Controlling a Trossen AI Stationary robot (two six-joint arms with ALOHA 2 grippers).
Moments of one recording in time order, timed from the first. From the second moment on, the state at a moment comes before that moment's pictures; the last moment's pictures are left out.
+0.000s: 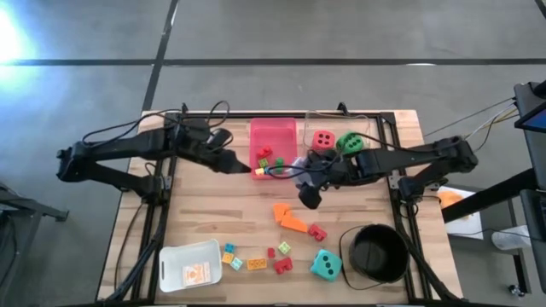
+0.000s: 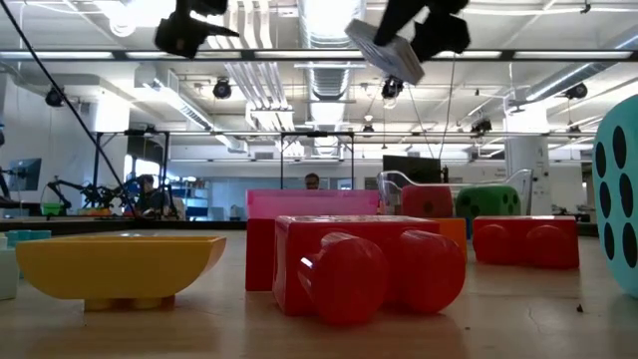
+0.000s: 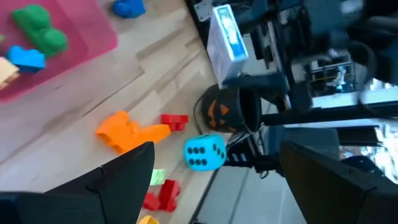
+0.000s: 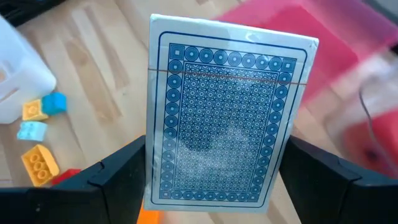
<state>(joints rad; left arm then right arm) 0.15 1.10 1.06 -0.48 0.28 -1.07 0.16 1.48 1.36 -0.81 0.34 0.65</state>
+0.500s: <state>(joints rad) 0.17 1.27 1.06 -0.33 0.41 -1.10 0.16 1.74 1.65 -0.81 0.23 0.37</state>
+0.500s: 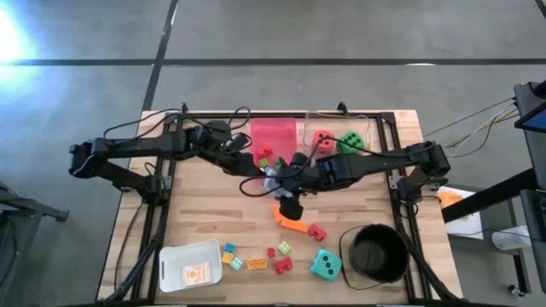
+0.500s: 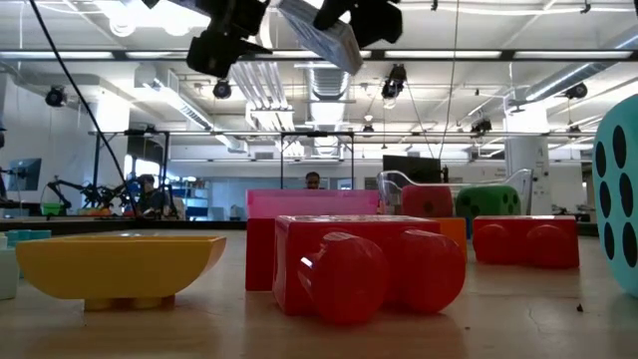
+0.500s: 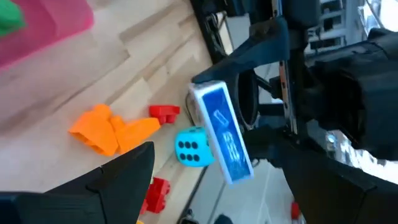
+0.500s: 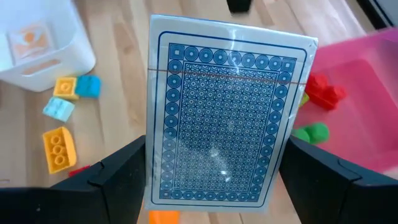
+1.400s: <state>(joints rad) 0.17 1.33 1.06 -0.27 0.55 -1.14 0.16 1.79 1.75 -0.81 0.21 0.28</state>
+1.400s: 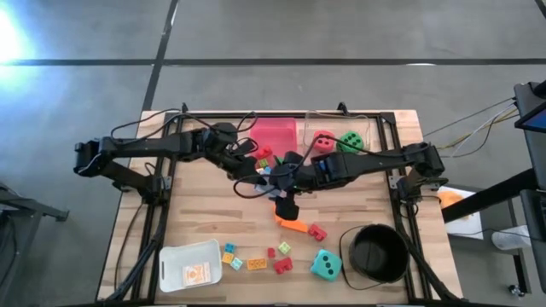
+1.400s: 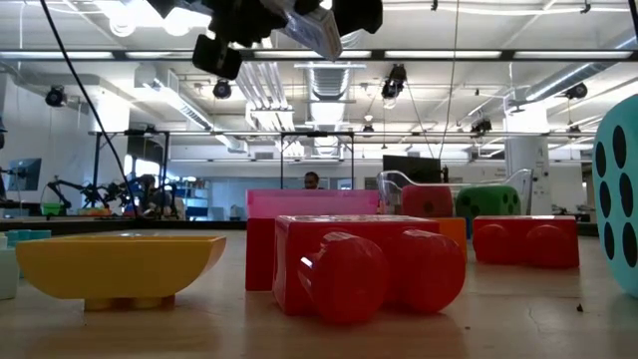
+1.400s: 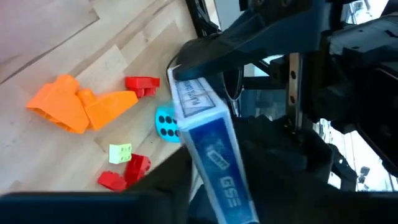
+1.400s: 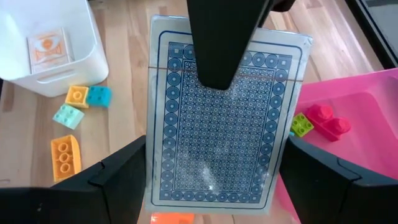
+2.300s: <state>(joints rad) 0.17 1.27 1.06 -0.36 0.55 -1.08 0.16 1.77 1.75 -0.84 0.20 0.32</state>
